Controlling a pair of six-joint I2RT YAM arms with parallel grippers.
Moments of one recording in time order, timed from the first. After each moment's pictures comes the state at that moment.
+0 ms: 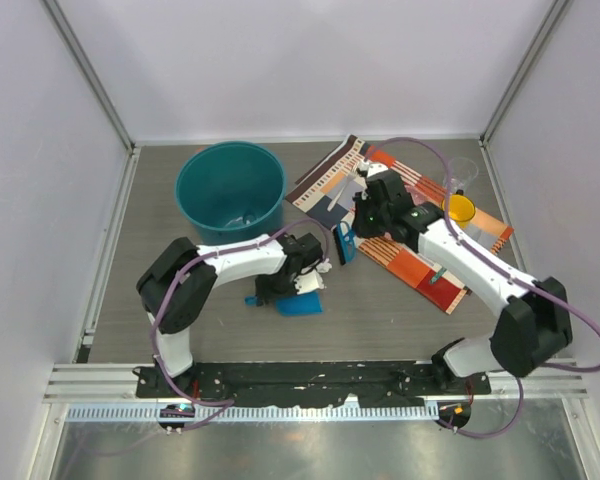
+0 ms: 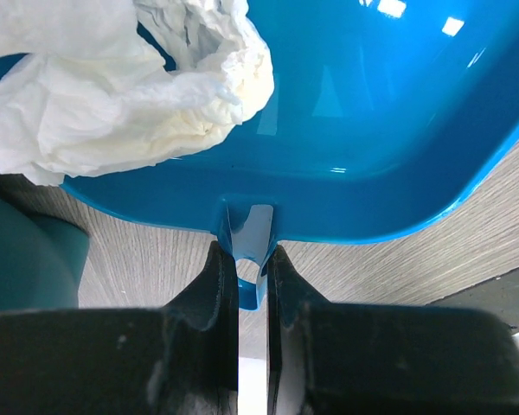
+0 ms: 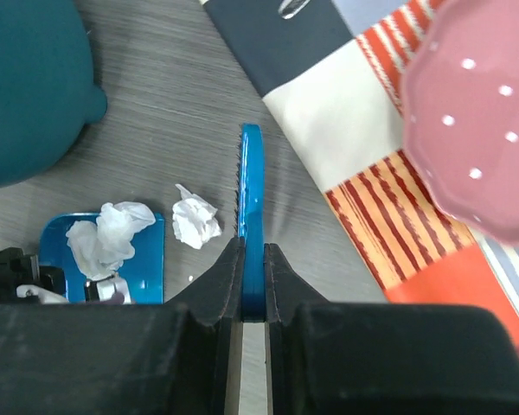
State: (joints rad) left arm -0.88 1.85 1.21 -1.00 -0.11 0.41; right arm 0.52 1.36 1.12 -0.52 0.08 0.31
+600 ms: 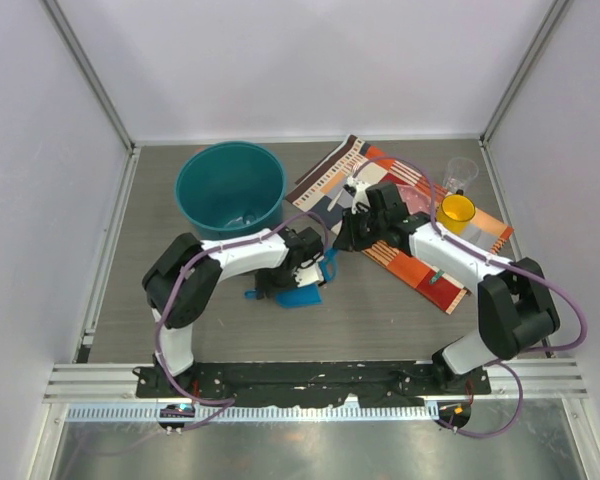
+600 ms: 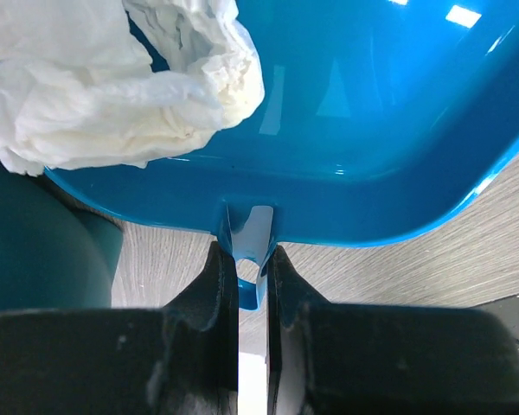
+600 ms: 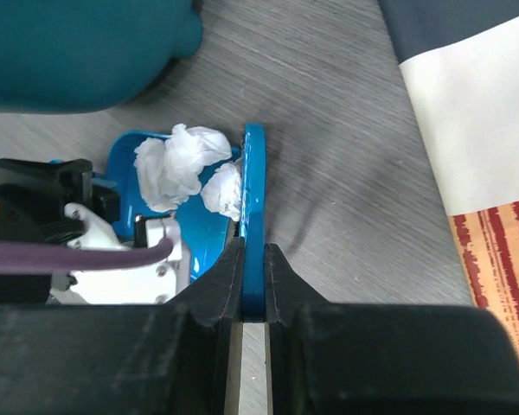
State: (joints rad) left arm -0.85 1.89 1.26 -1.01 -0.15 0.39; right arm 0.48 1.51 1.00 -0.30 -0.34 0.25
